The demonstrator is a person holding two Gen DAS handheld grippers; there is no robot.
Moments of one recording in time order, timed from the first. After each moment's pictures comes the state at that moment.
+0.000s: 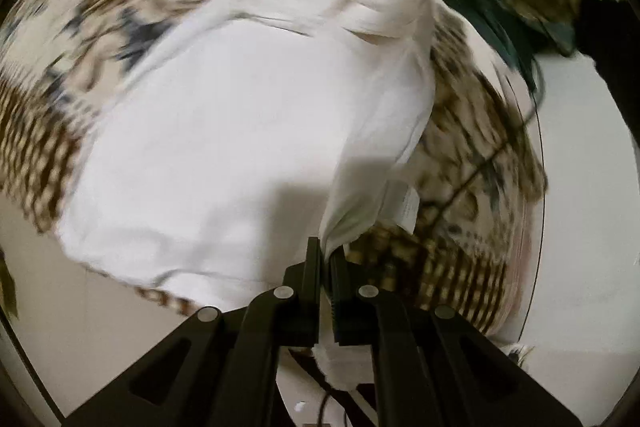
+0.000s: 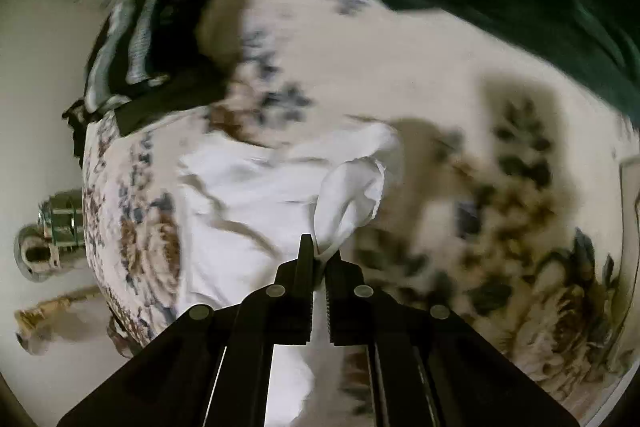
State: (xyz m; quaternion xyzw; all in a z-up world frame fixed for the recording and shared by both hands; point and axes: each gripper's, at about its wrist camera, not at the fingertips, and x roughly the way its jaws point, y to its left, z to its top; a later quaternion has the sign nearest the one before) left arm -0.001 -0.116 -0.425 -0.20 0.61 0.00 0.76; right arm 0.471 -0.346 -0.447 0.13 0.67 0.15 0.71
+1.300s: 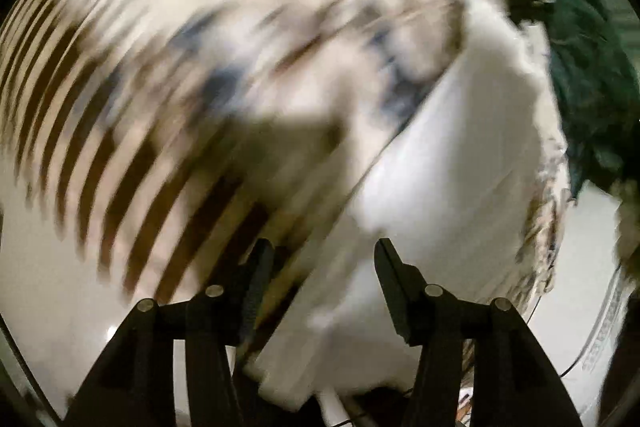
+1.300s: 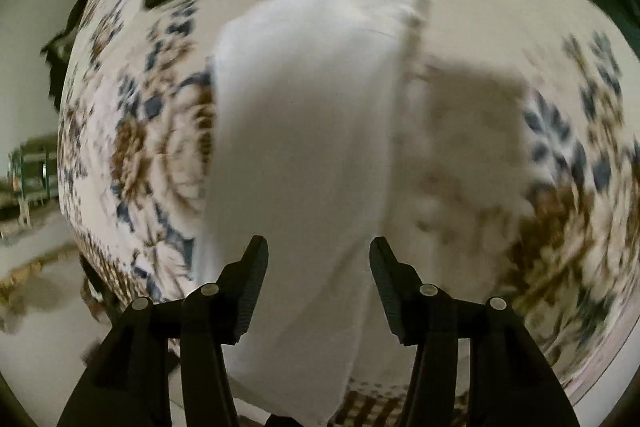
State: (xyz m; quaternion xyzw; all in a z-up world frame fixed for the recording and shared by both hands) left arm 0.061 0.168 -0.496 -0.32 0.64 0.05 0.70; right arm 0.349 -0.170 -0.469 0.08 0.73 0.12 0.66
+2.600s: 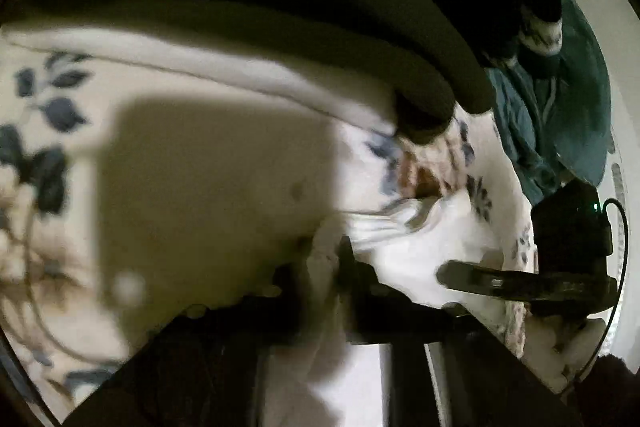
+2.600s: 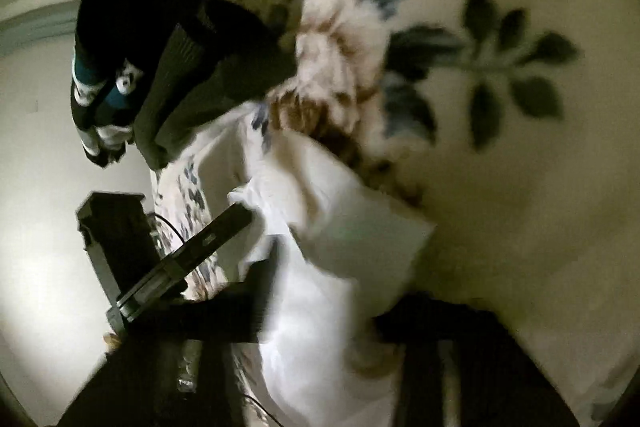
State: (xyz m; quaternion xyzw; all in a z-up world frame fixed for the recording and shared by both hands) left arm 0.456 0.073 -0.569 -0.25 0.59 -0.14 0.76; right arm 0.540 -0.213 -0.603 0.30 0.68 0.24 0.62
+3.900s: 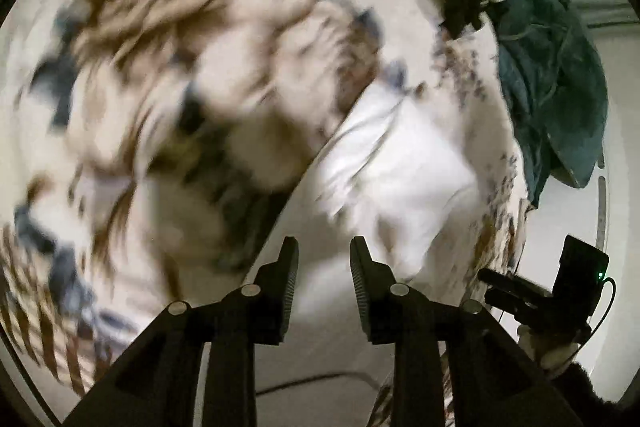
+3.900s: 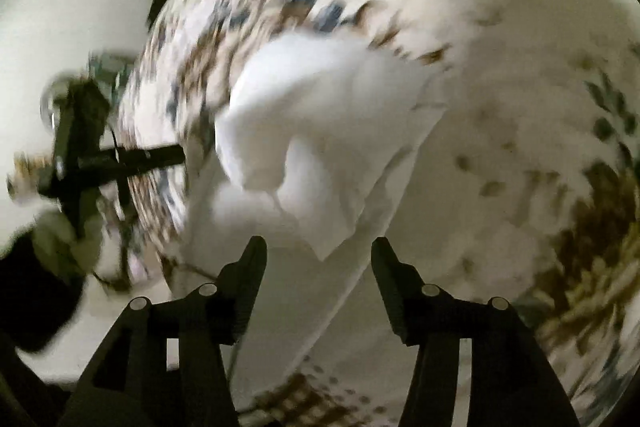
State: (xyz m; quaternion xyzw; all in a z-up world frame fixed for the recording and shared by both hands) left arm 0.188 0.140 -0.487 -0.33 0.61 -0.03 0.72; right arm 0.258 -0.221 -0.494 0.06 0.67 0.32 0.67
